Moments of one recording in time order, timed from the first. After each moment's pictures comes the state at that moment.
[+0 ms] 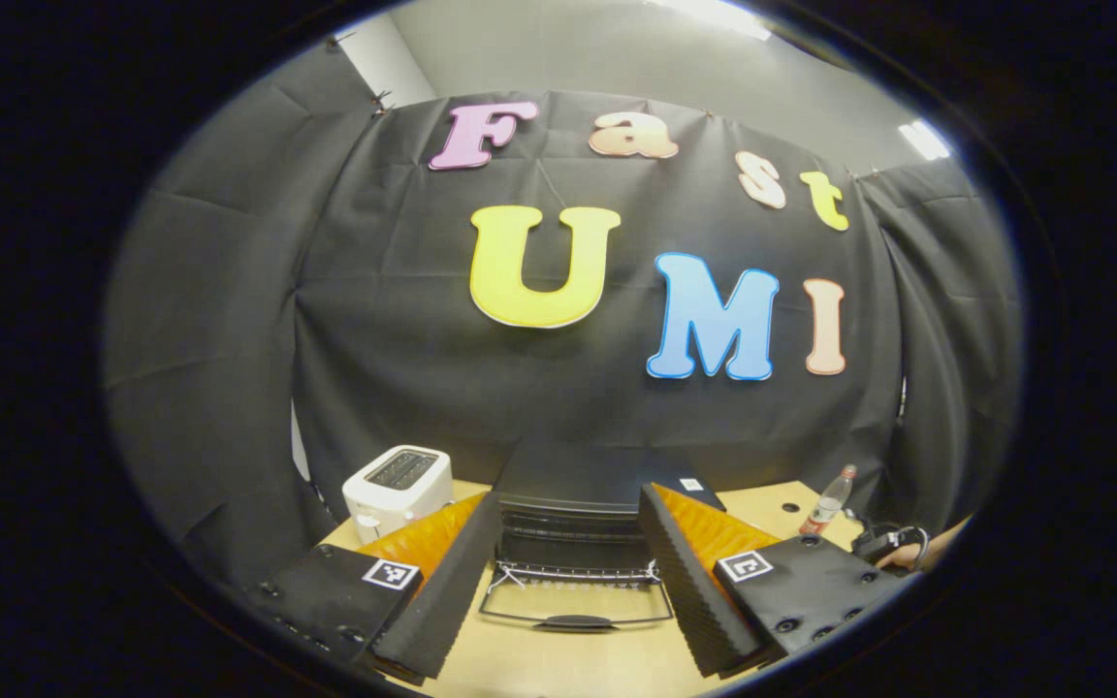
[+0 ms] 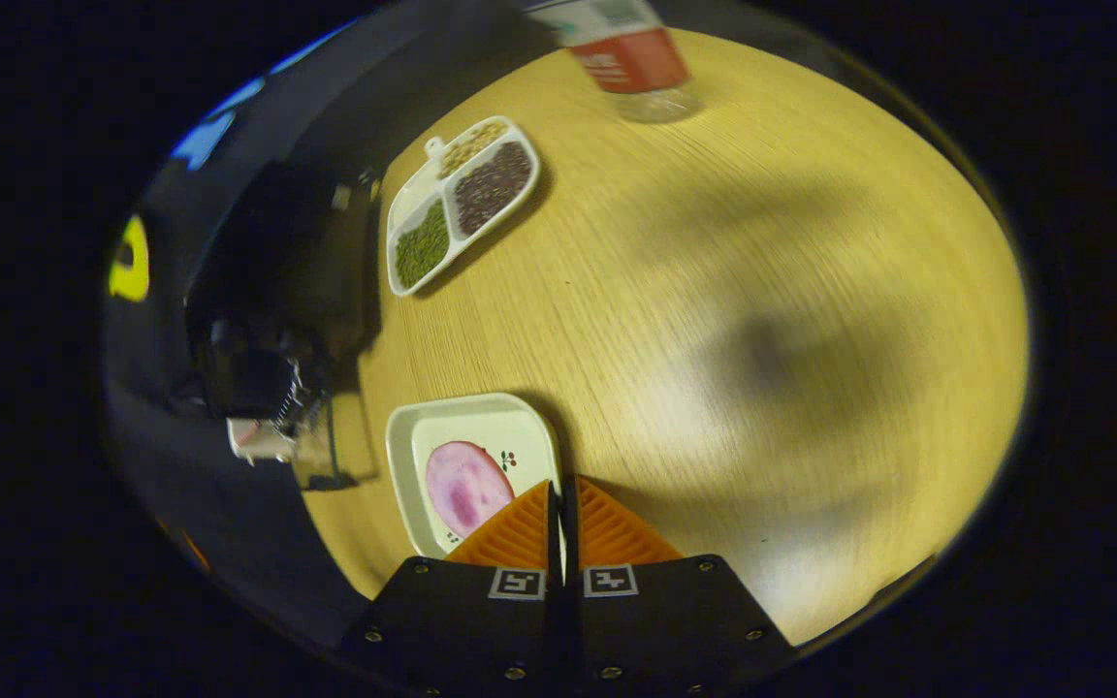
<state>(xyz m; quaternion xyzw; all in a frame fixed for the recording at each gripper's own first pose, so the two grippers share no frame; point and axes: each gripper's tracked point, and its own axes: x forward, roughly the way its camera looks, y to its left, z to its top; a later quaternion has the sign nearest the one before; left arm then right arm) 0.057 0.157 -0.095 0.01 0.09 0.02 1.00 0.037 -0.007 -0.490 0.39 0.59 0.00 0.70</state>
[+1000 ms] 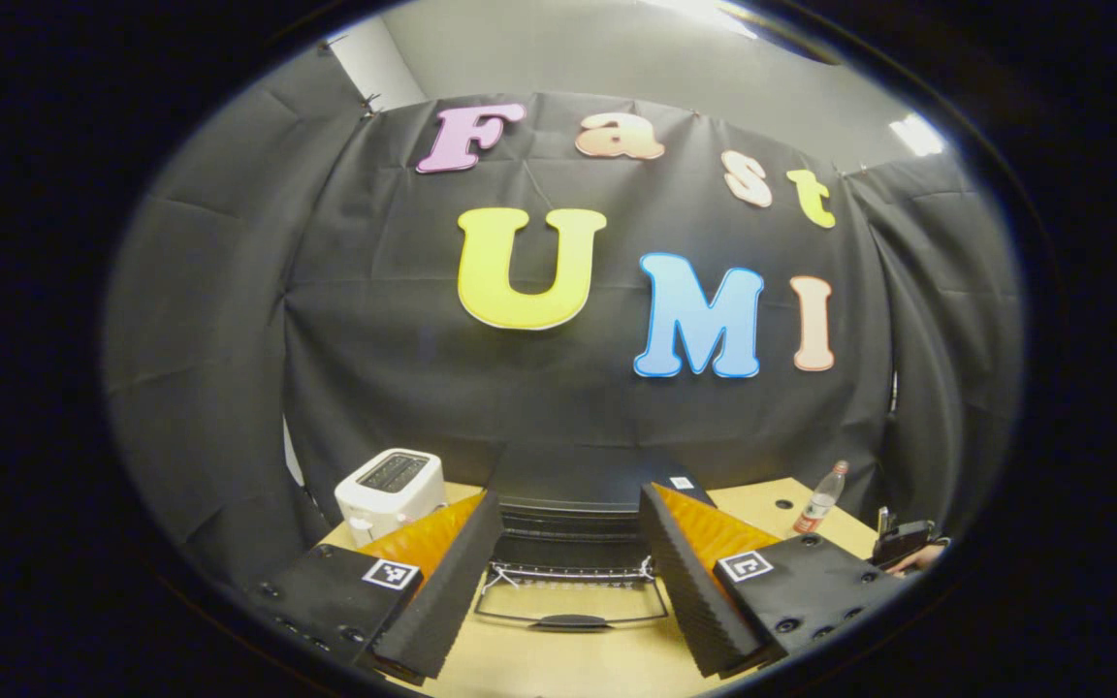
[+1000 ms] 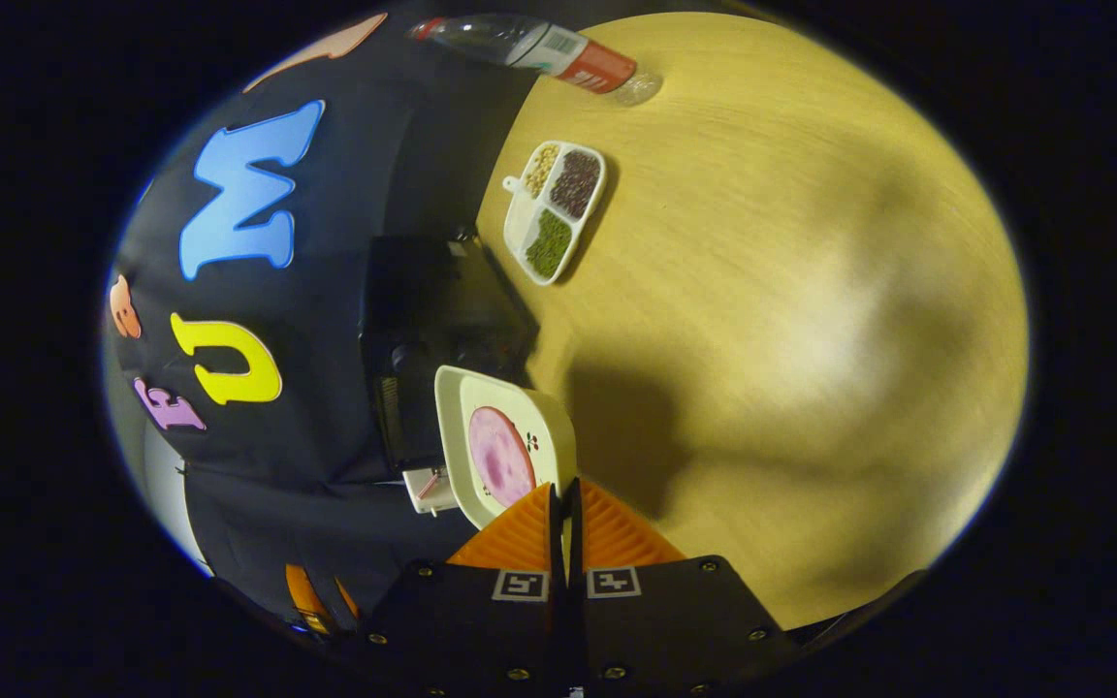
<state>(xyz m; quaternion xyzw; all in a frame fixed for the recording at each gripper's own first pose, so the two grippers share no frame) 0.050 0.154 -0.093 0.01 0.08 0.01 1.00 0.021 0.113 -0.386 0.55 0.48 0.06 0.68</state>
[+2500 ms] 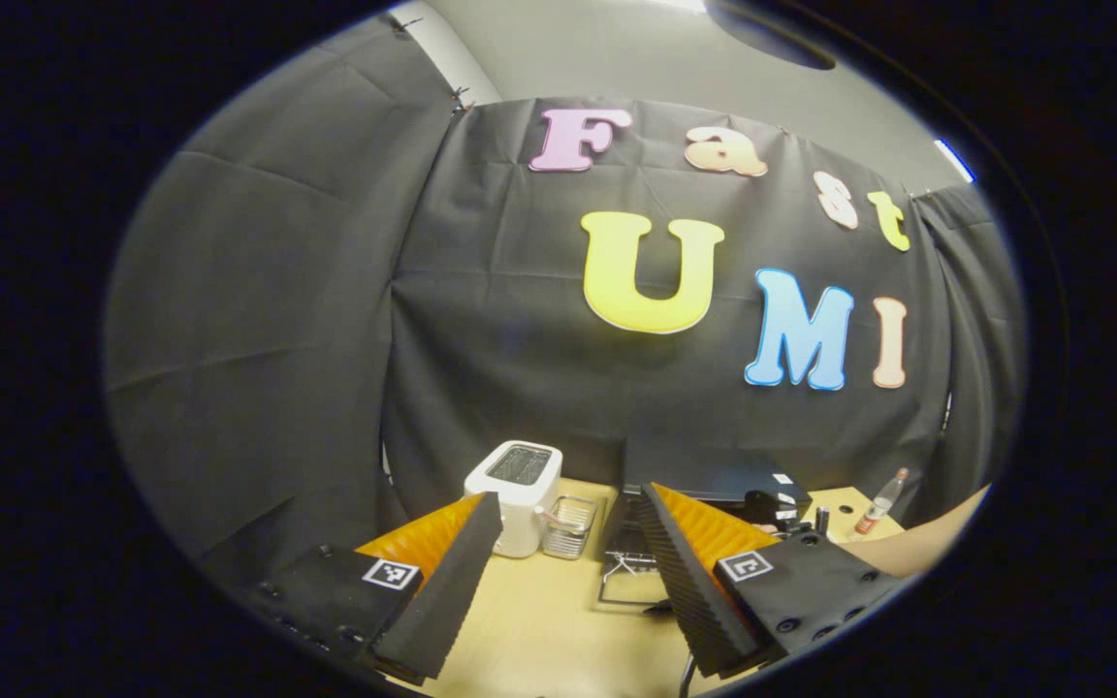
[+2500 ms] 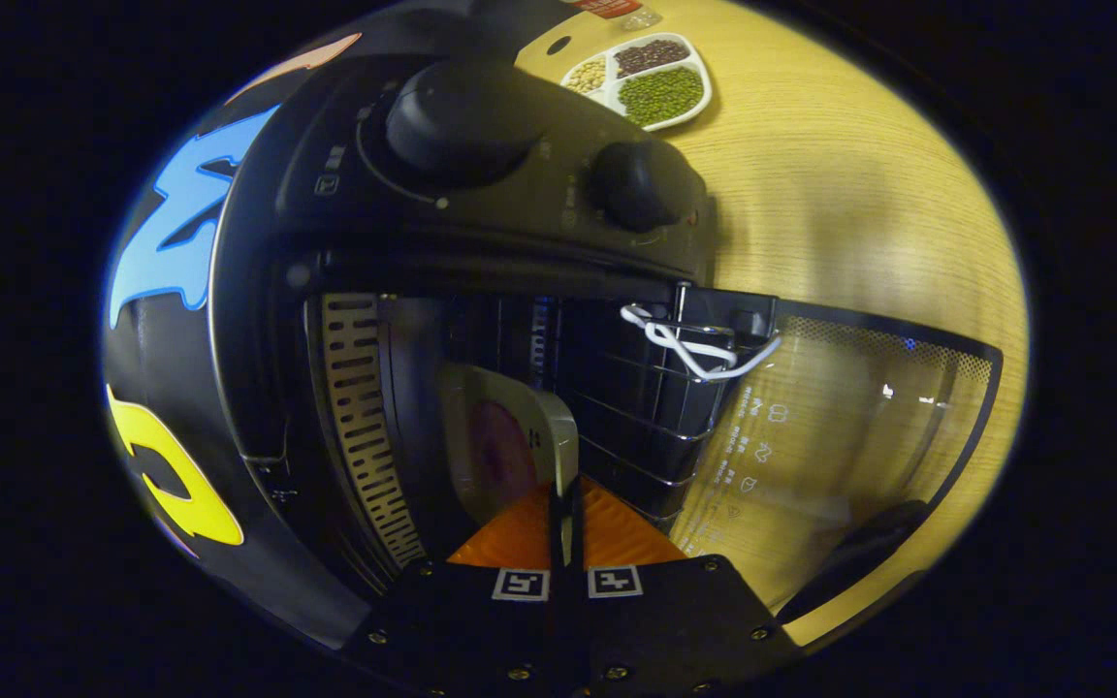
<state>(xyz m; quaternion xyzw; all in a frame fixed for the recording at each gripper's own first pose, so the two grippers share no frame) 0.000 0.304 -0.088 -0.02 0.09 0.10 0.99 0.255 0.321 -0.433 0.65 0.33 -0.17 0.66</state>
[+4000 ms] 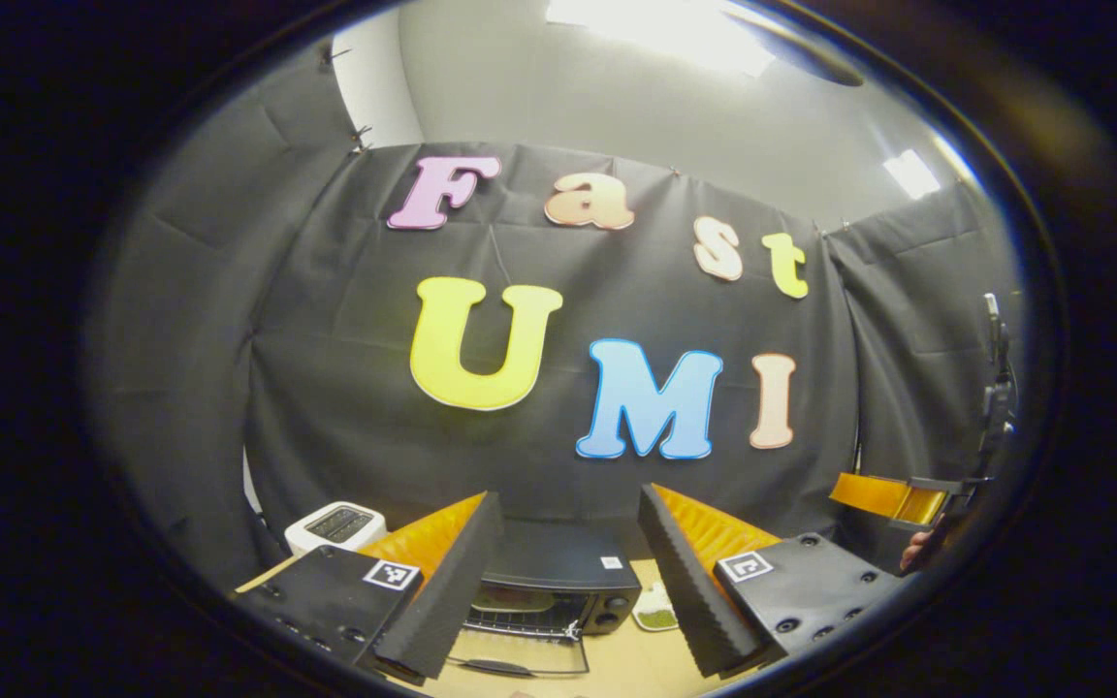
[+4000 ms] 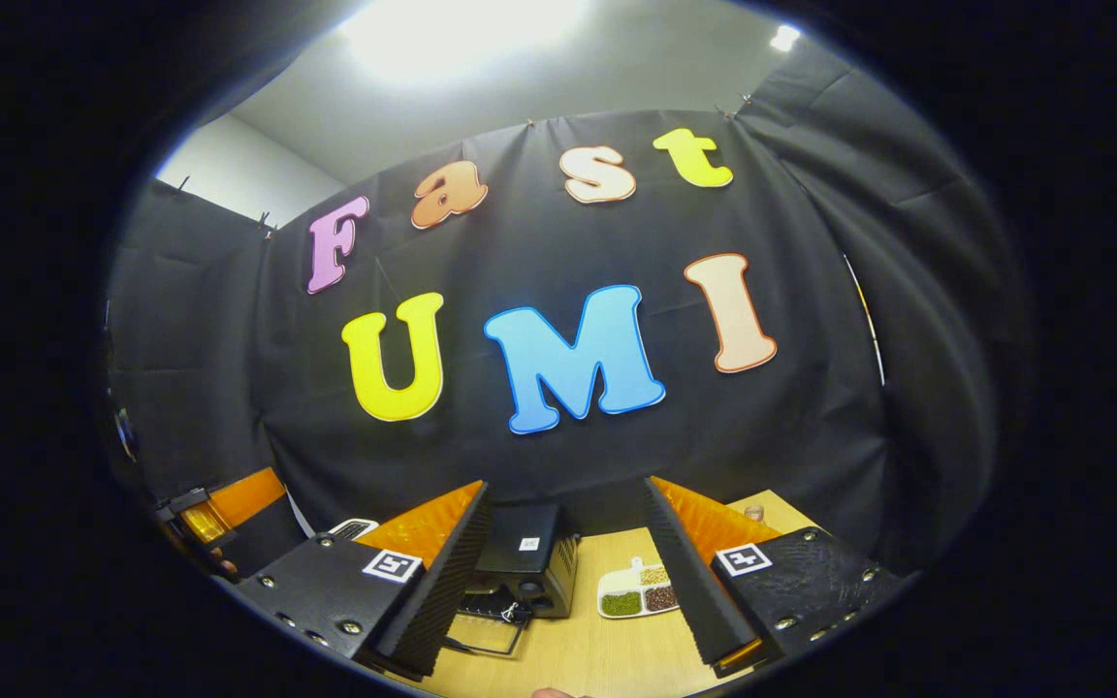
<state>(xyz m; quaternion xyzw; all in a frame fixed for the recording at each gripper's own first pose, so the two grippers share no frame) 0.071 0.064 0.001 -0.03 -0.01 -0.03 1.00 0.063 0.026 -0.050 0.09 0.02 0.04 0.99</state>
